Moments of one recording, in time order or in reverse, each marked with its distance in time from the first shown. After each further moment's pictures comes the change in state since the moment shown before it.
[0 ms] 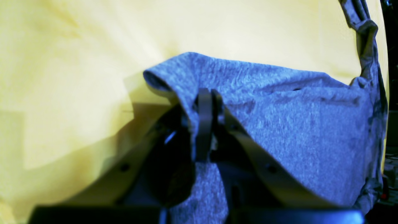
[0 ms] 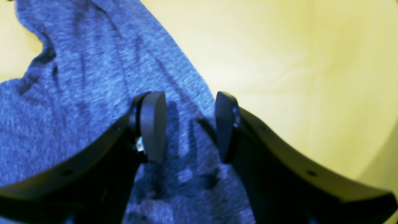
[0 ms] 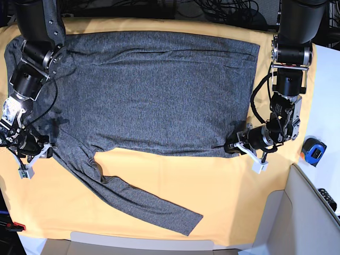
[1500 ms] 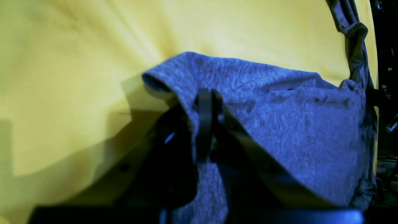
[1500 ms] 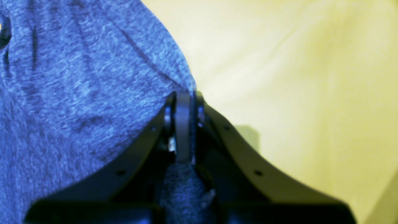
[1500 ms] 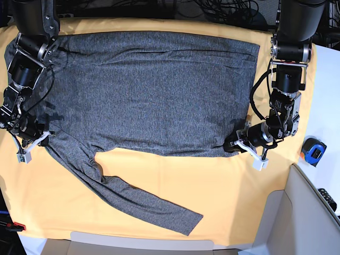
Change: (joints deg) left arm 1.7 0.2 0.0 0.1 -1.4 -0.2 -1.7; right arm -4.7 2.6 -0.1 -8.4 1.0 -0.4 13.2
